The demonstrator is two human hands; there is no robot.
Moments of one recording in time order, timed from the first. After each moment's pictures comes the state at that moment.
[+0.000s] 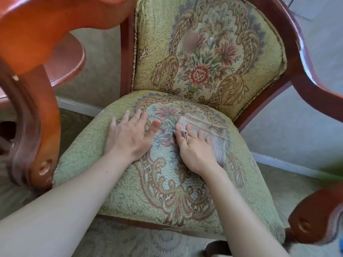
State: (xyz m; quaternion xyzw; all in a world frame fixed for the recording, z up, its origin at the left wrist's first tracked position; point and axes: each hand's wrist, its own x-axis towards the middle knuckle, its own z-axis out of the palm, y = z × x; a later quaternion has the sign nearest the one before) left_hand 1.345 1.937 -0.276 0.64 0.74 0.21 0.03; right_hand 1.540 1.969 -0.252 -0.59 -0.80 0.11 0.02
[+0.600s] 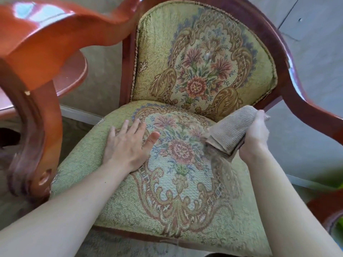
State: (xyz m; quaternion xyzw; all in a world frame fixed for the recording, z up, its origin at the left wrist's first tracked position) left_hand 1.343 1.939 -0.277 0.65 0.74 0.18 0.04; right_hand 1.611 2.014 -0.158 -0.60 -0.35 0.41 0.59
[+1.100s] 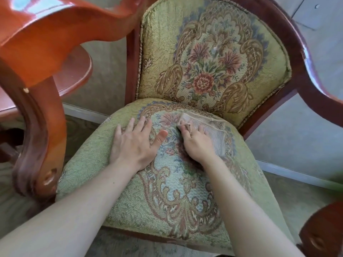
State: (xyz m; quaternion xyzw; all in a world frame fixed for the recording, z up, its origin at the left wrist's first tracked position) left_hand 1.346 1.943 -0.279 0.64 0.75 0.18 0.03; right_hand 1.526 2.027 -0.253 -0.60 -0.80 0.09 0.04
